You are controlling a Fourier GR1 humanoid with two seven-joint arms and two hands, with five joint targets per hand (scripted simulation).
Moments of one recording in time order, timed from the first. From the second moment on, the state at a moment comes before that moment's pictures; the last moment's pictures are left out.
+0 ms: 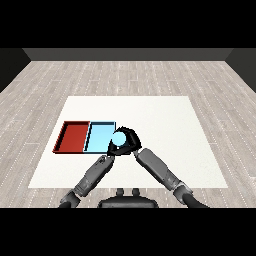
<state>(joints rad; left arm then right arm) -0.44 0.02 -0.50 -0.98 0.30 0.46 -0.45 -0.59 -0.01 0.58 -1.17 -0.38 -0.32 -0.37</state>
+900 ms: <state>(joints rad) -0.48 0.01 -0.47 -0.93 0.31 0.45 -0.43 -0.52 -0.01 0.51 -1.28 -0.36 -0.28 -0.27</state>
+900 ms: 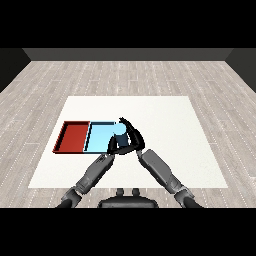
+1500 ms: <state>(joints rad) -0.44 0.02 -0.41 -0.96 0.21 0.44 -0.41 -0.36 -0.07 0.38 -1.49 -0.34 -0.18 -0.22</state>
